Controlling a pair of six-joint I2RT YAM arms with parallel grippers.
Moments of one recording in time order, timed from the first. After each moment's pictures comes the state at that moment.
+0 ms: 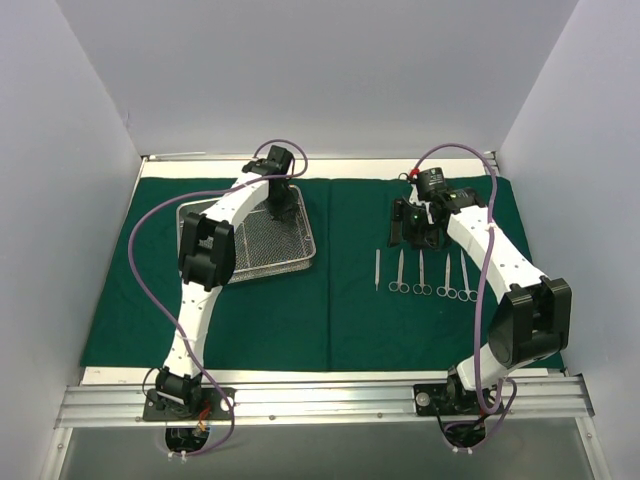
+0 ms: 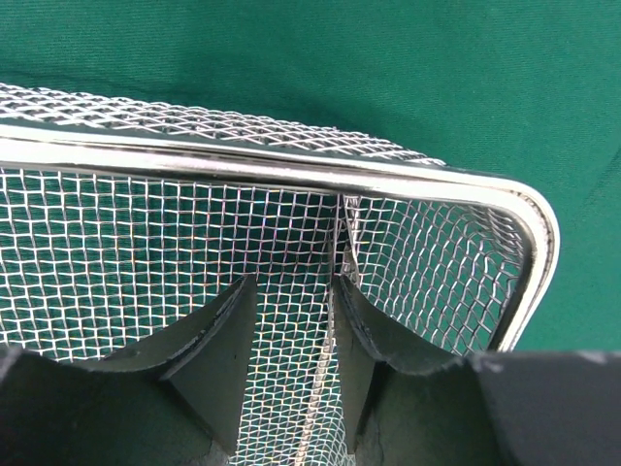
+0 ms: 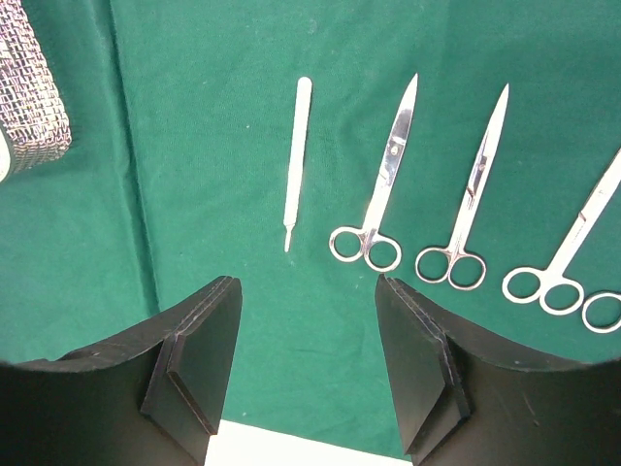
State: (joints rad) left arm -0.39 2.46 2.19 -0.86 -0.10 -0.79; right arm 0.24 1.54 1.29 -0.84 -0.10 0.30
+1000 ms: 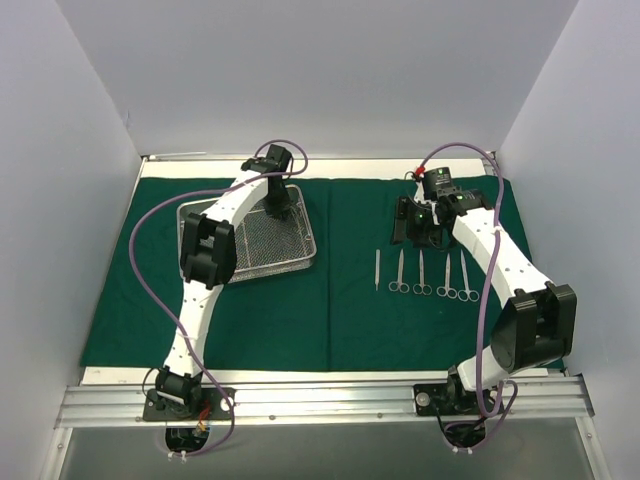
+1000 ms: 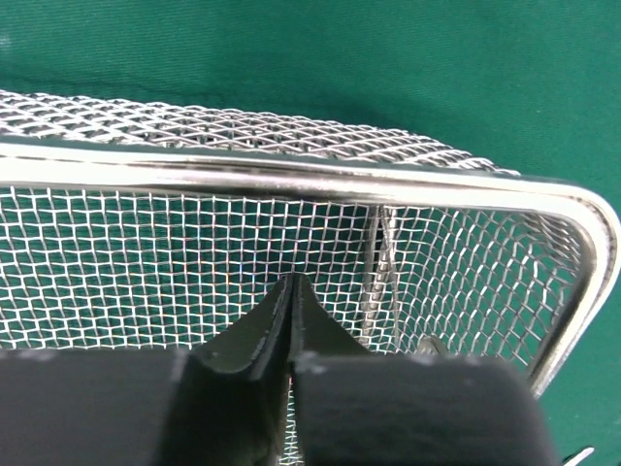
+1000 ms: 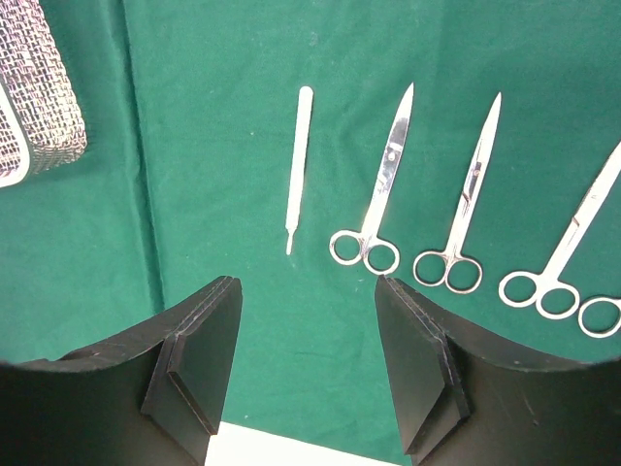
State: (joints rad) left arm -0.38 2.50 2.27 -0.95 -0.11 -0.72; right arm 0.21 1.51 1.27 -0.82 -0.12 0.29
